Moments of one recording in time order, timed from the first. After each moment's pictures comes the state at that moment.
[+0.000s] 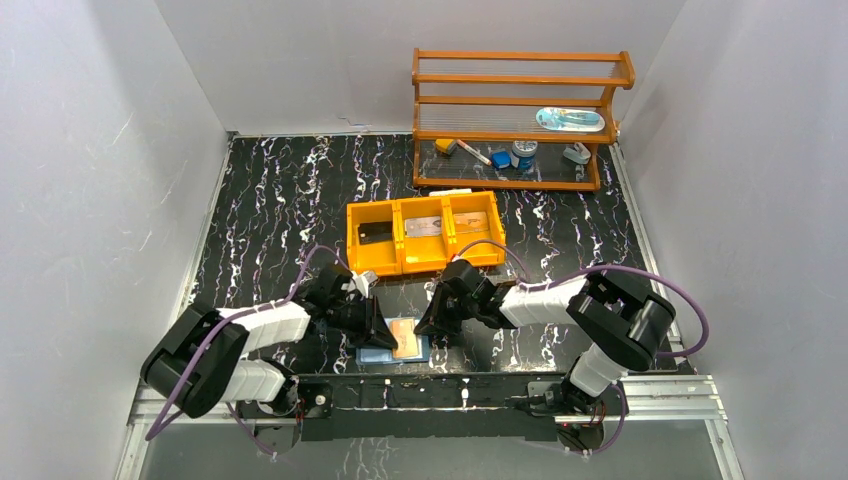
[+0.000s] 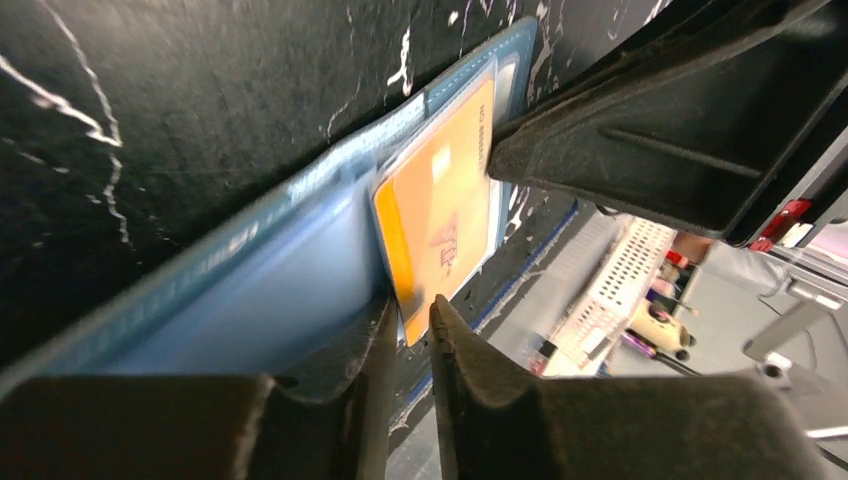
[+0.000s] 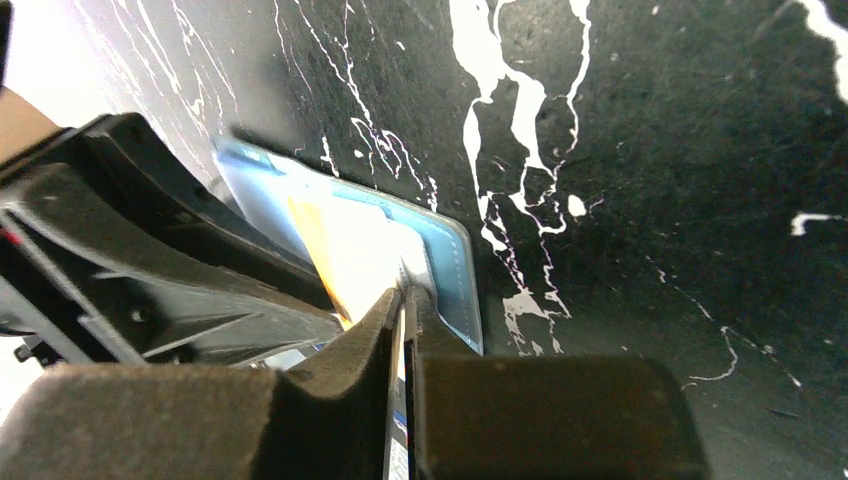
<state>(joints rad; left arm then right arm) -0.56 1.29 0.33 -0.02 0.65 -0.78 0.97 1.59 0.60 0.14 -0.26 1.24</state>
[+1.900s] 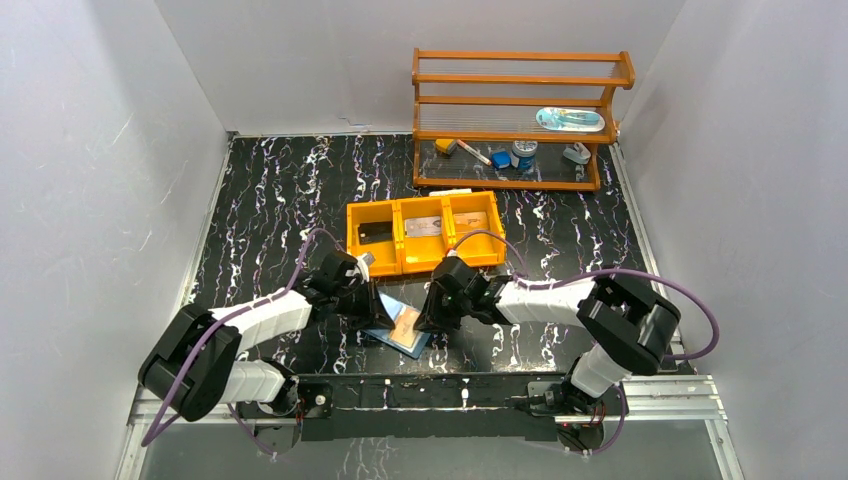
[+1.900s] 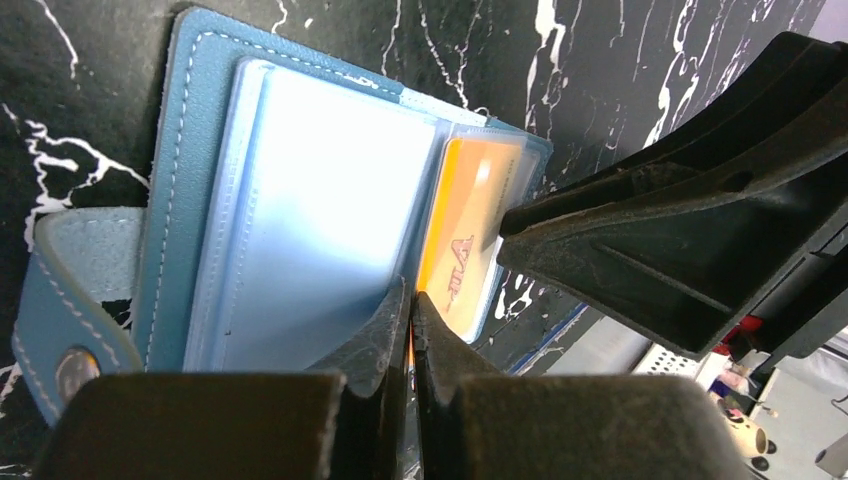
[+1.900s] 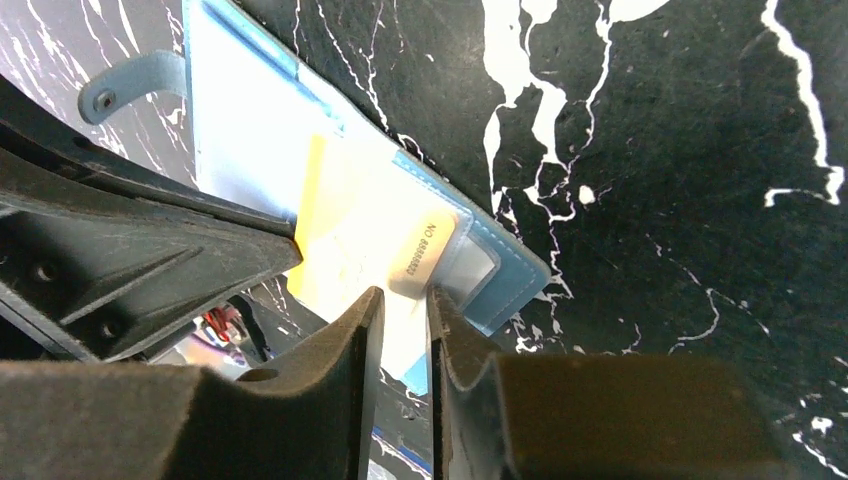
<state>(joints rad) -0.57 1.29 0.44 -0.12 0.48 -0.77 1.00 1.55 0.68 -0.02 -0.16 1.17</state>
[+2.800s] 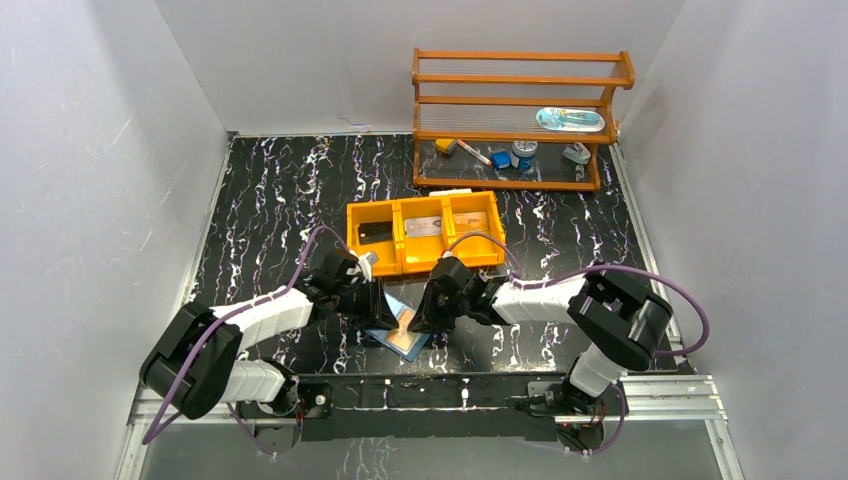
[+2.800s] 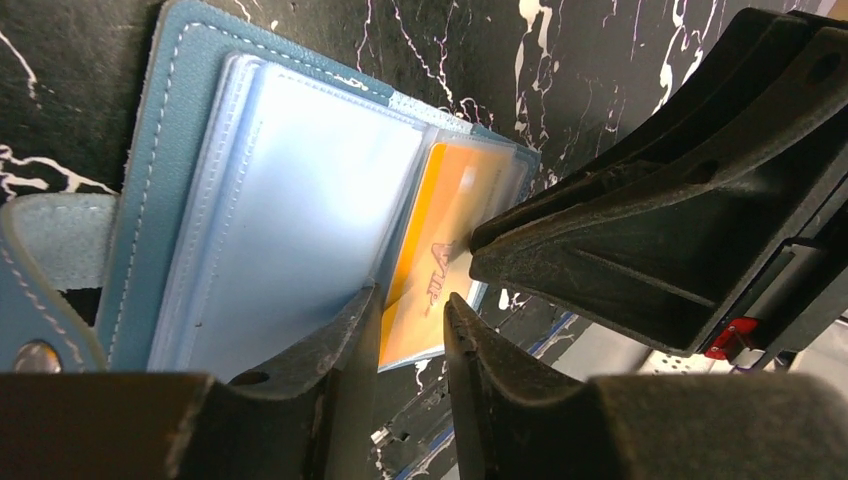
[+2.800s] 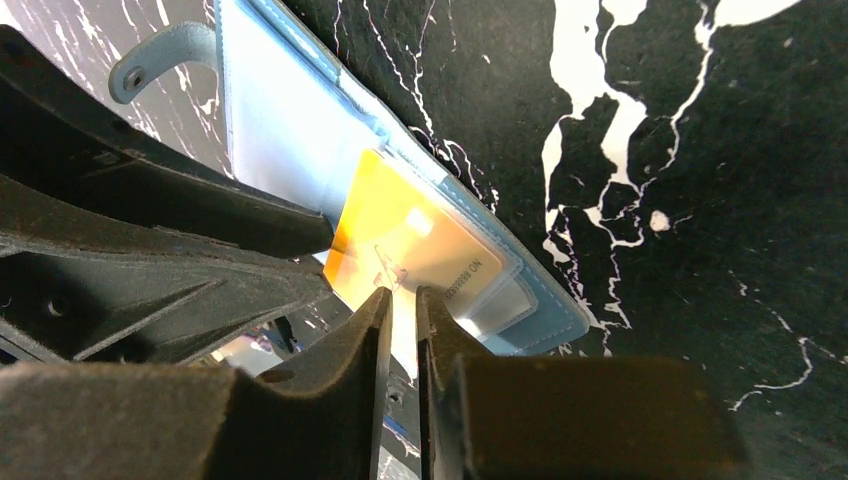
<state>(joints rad) -0.57 1.29 0.46 -0.13 0.50 -0.70 1.01 1.60 0.70 0.02 -0.20 1.18</state>
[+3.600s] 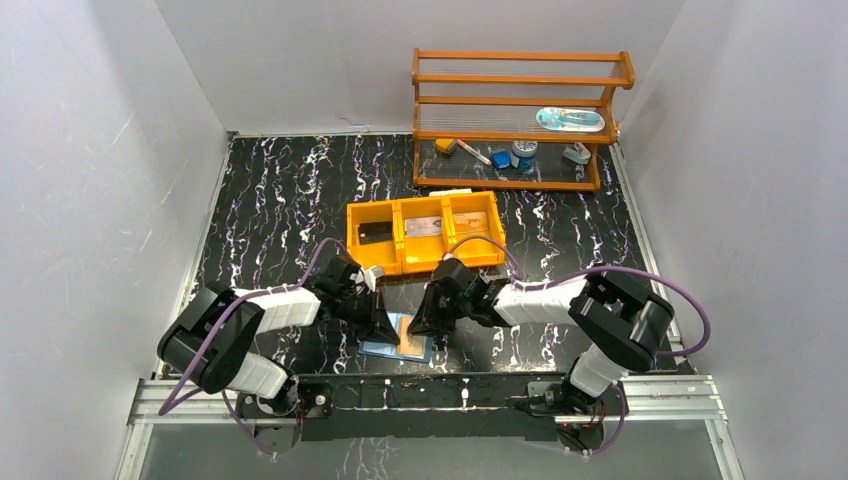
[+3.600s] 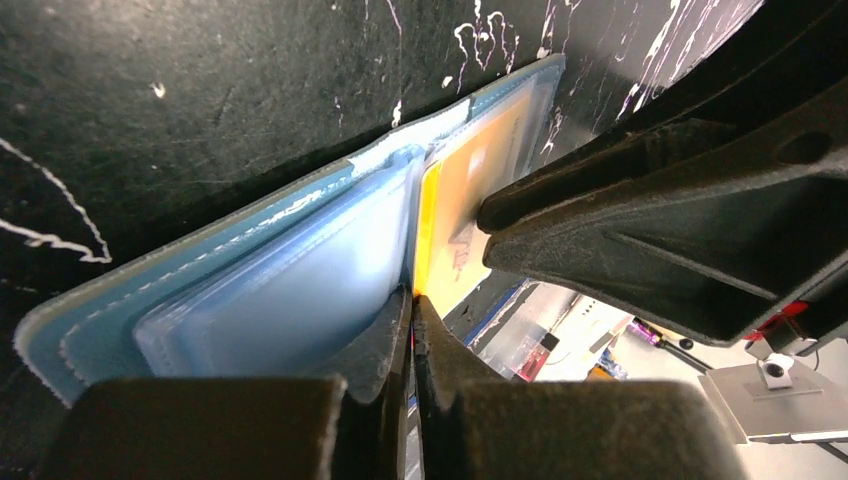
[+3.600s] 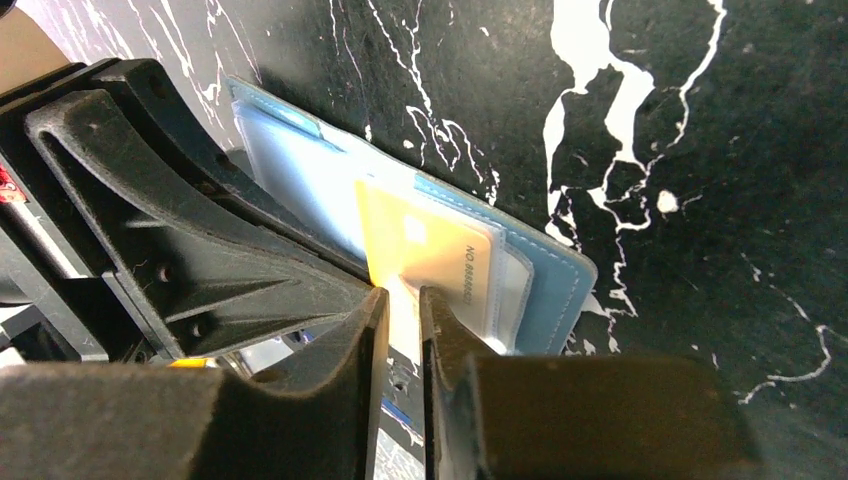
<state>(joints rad) -0.56 1.43 0.42 -0.06 0.69 -0.73 1.01 1.59 0.66 0.08 -0.23 1.22</state>
